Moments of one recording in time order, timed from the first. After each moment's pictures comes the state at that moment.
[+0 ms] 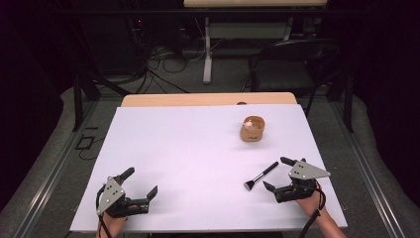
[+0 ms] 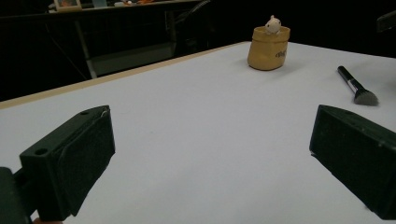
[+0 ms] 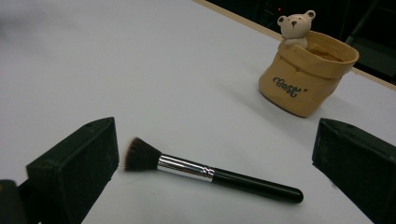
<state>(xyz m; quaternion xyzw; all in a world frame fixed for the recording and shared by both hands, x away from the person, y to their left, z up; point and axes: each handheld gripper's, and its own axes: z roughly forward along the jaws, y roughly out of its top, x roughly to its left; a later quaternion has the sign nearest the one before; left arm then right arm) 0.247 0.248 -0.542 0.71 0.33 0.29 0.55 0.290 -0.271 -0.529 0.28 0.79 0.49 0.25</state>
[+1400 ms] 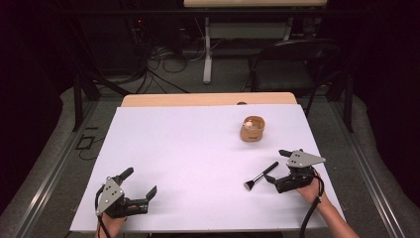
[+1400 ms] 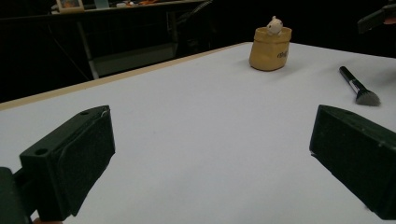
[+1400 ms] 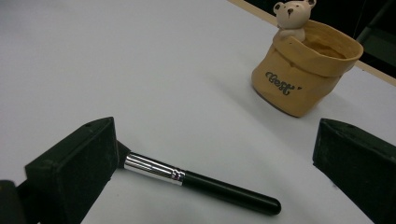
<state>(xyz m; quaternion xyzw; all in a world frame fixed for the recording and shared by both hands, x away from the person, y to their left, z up) 0.246 0.250 -0.541 0.70 0.33 0.29 0.56 0.322 -0.277 -0.527 0.26 0.81 0.46 0.23</state>
